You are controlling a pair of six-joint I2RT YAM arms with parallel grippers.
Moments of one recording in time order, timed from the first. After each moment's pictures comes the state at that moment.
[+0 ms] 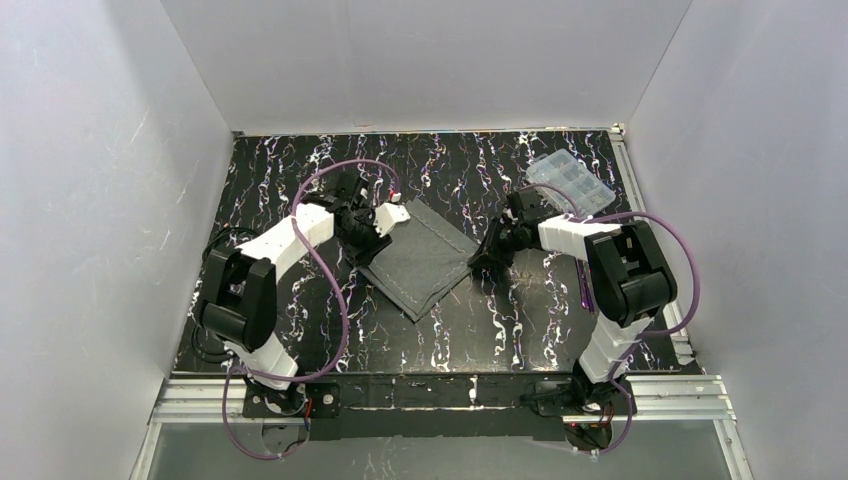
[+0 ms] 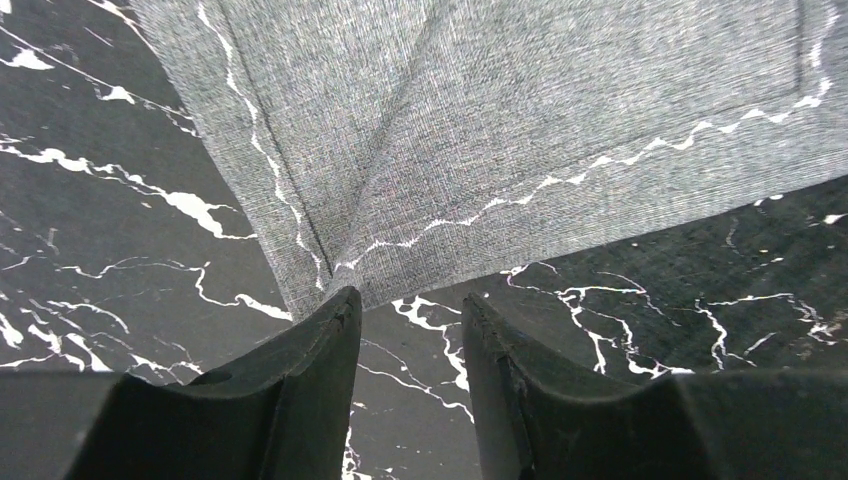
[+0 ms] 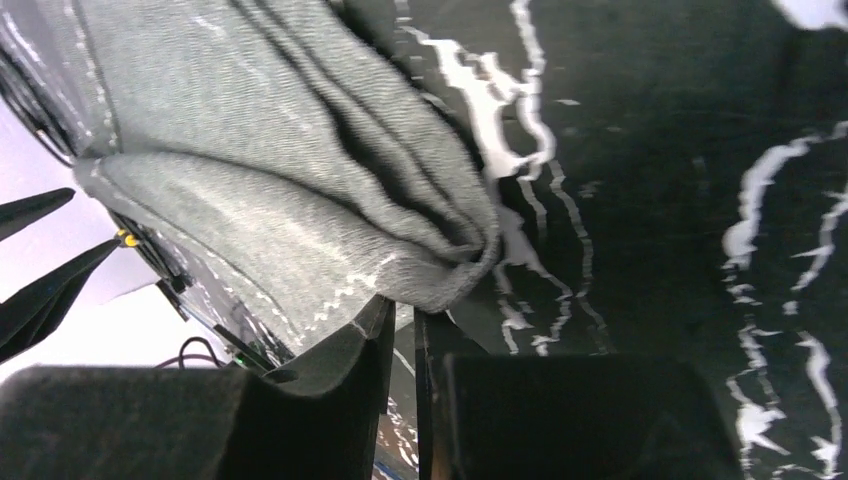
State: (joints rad) left arm -0.39 1.64 1.17 -0.75 0.25 0.68; right arm 0.38 1.77 0.97 -0.24 -0.49 0.78
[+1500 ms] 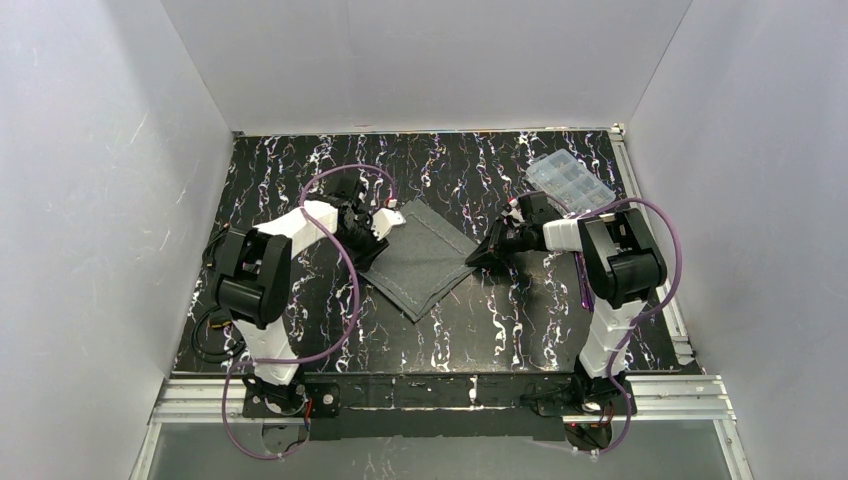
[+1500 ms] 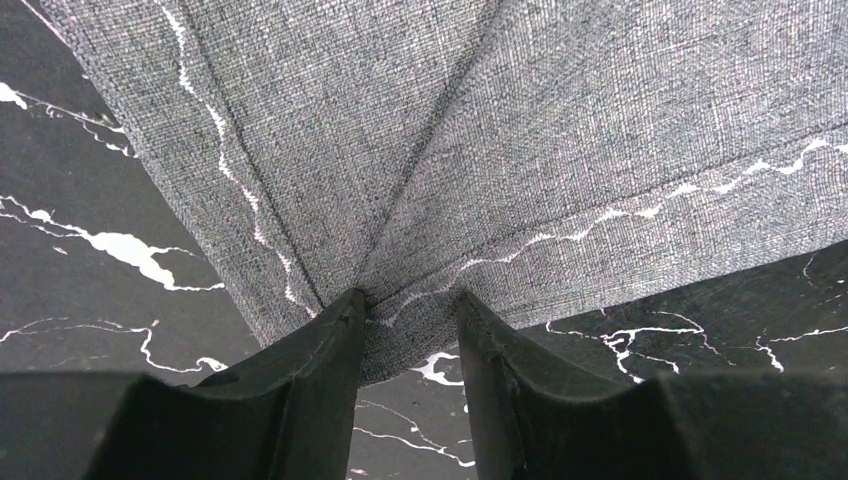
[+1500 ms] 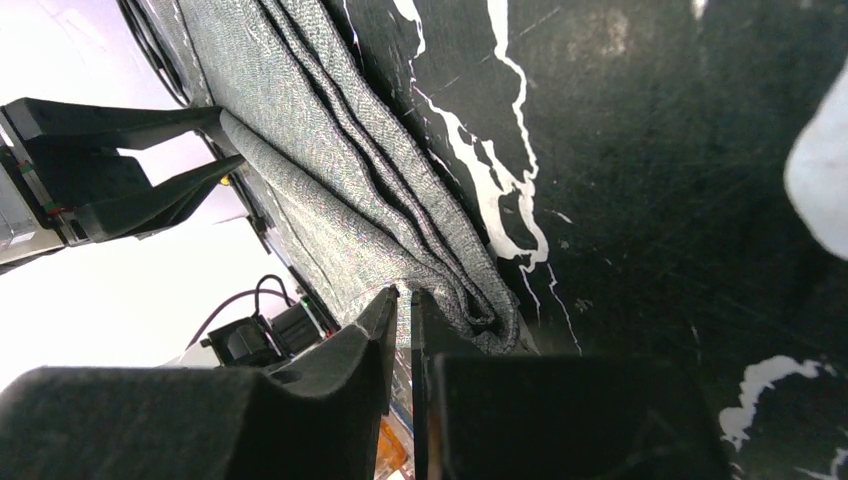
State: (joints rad) left arm -0.33 1.82 1.18 -0.70 0.30 0.70; right arm 0.27 1.92 0.93 -0.03 -0.78 0.78
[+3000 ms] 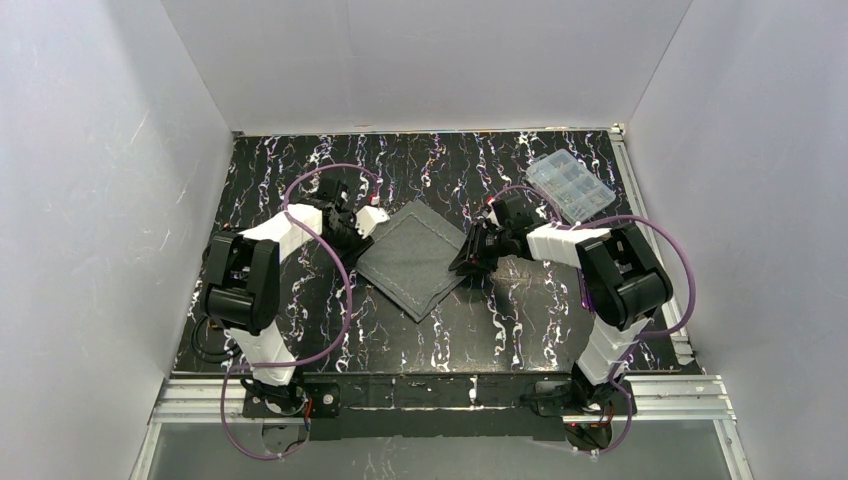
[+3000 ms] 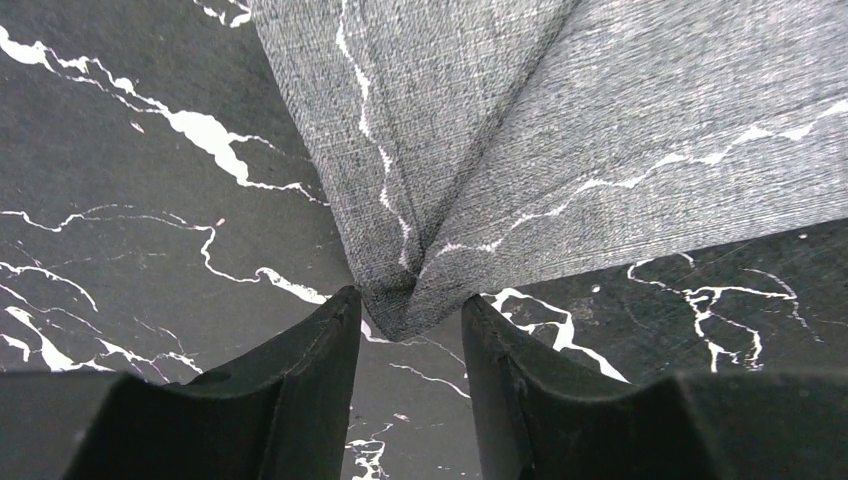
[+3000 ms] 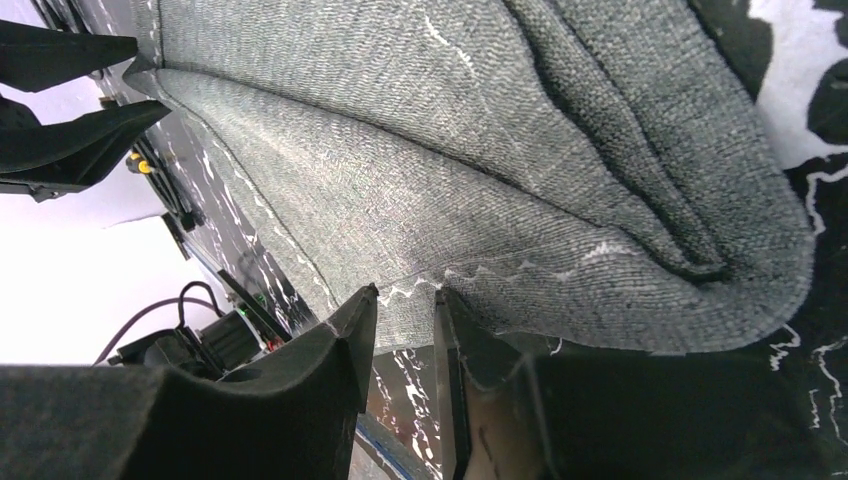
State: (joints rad) left arm -0.25 1.75 1.11 -0.65 0.26 0.73; right arm 0.46 1.78 0.92 -0.10 -0.57 0.79
